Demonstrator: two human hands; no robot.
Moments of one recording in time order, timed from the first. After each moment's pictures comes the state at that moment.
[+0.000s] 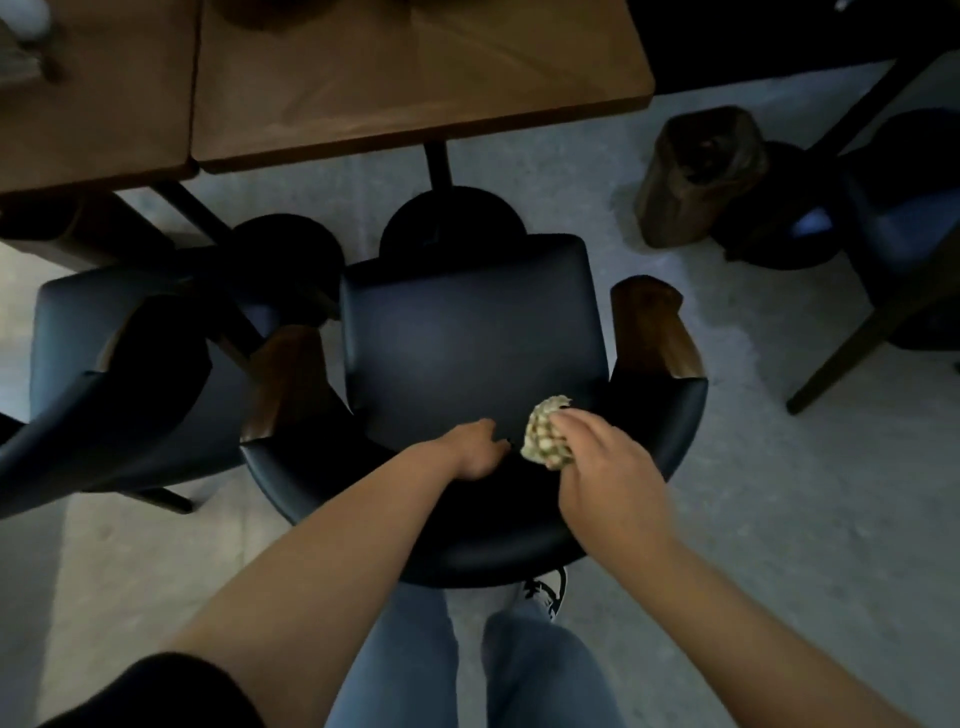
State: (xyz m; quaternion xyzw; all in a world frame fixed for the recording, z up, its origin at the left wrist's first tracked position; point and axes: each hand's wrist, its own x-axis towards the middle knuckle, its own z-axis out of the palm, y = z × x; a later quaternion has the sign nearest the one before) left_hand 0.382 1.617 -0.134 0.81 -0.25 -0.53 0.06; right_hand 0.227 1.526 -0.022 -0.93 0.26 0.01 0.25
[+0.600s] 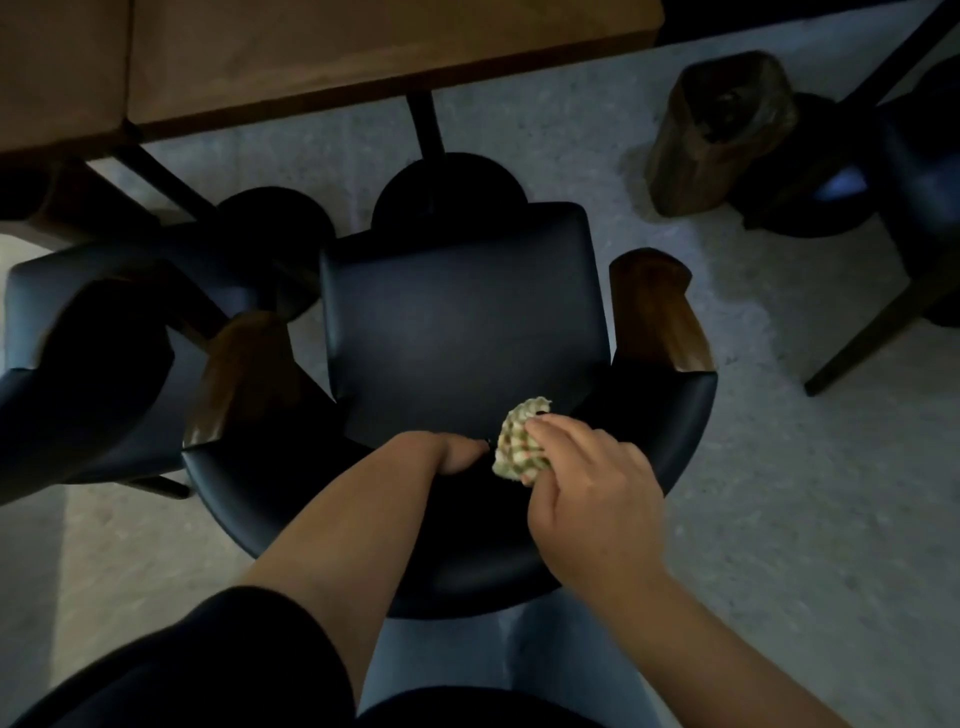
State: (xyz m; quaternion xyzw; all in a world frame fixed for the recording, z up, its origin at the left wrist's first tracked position) left_hand 0.387 1.610 -0.187 0.78 -0.18 -0.60 -0.03; right_hand 0.226 1.526 -0.040 -0.93 0.25 -0.12 0.22
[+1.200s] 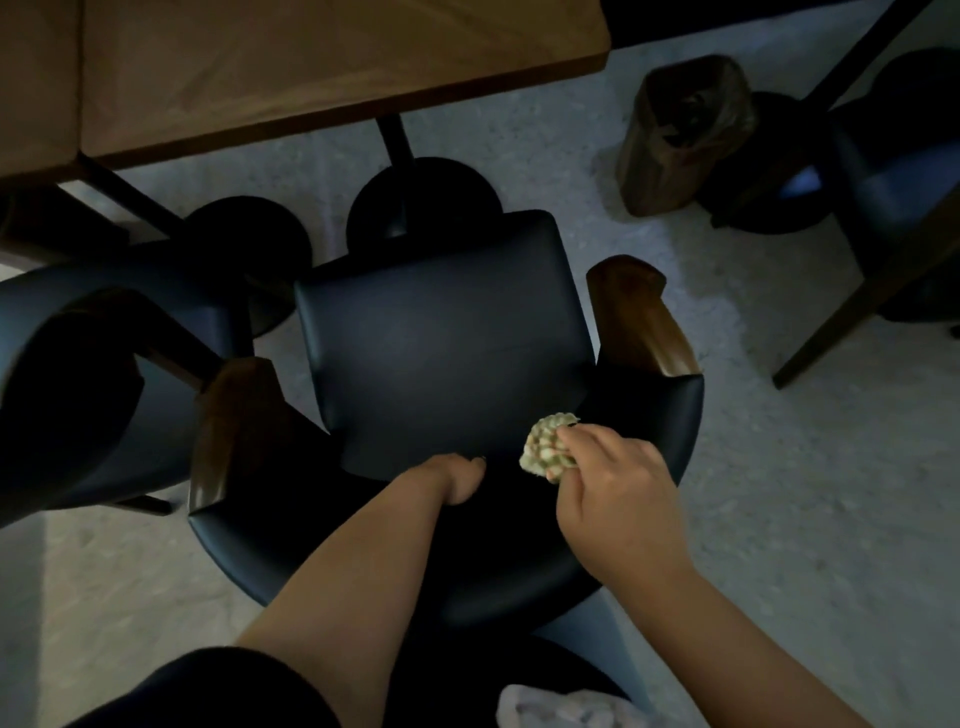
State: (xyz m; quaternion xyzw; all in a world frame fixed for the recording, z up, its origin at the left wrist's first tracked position) left_hand 0.356 1.587 -0.190 0.79 -0.21 -0.57 -0.08; right_hand 0.210 1.475 -0.037 -0.93 0.28 -0.10 0.21
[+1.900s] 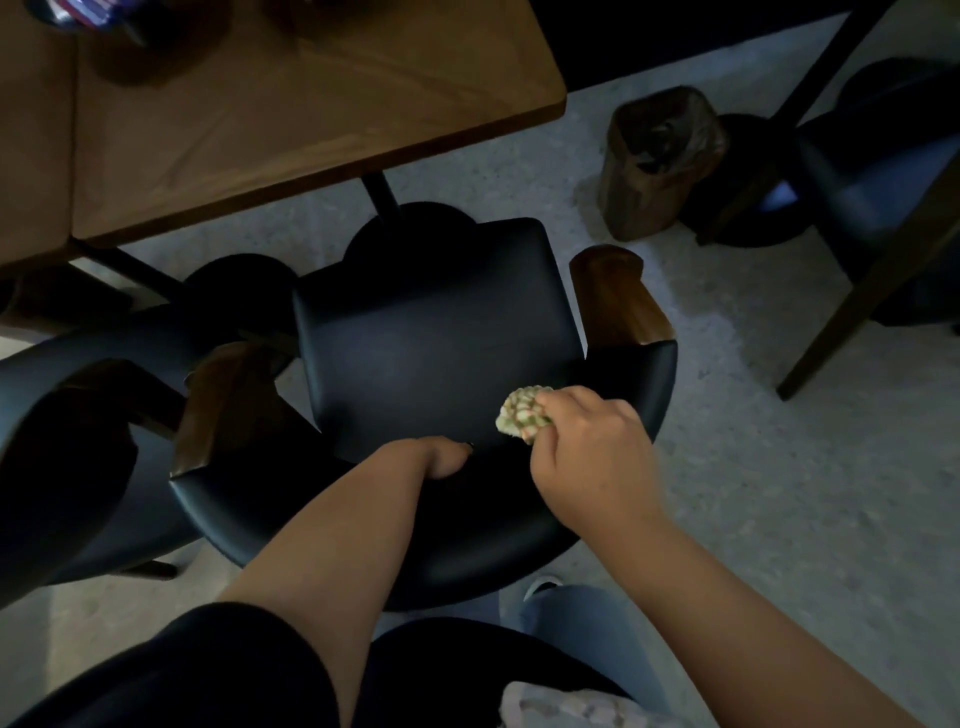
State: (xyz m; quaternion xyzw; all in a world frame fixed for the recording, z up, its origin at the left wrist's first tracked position) left_hand 0.419 1.542 -0.165 0.81 -0.27 -0.51 -0.10; right_hand 0.263 1.440 -0.028 -0.92 0.32 -0.07 0.23
